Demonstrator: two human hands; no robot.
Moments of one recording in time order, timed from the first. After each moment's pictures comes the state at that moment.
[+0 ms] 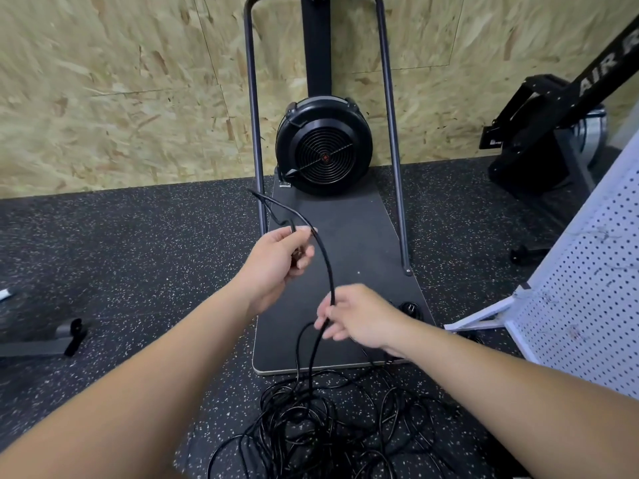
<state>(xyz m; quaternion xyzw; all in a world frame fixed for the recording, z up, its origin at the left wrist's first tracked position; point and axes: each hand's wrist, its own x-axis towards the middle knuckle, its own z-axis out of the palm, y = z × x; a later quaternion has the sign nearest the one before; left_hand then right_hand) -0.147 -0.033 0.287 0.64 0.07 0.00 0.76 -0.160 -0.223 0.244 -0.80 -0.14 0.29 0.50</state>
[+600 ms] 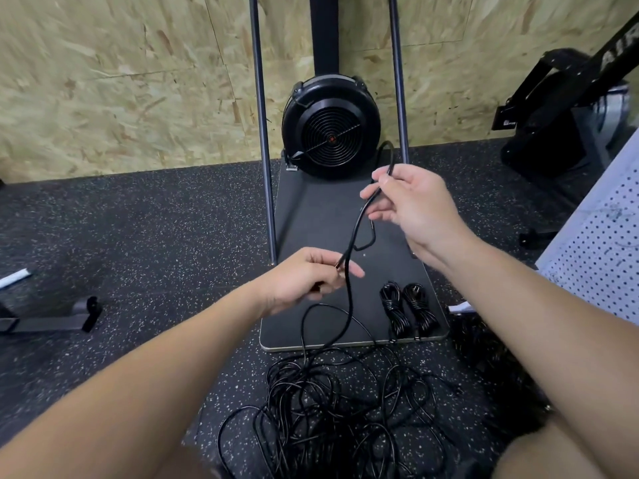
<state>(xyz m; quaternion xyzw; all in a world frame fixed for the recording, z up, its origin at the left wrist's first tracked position) -0.180 -0.052 0.255 0.75 -0.04 -0.20 0.63 -0.115 -0.264 0.334 -0.69 -0.12 0.02 0.72</state>
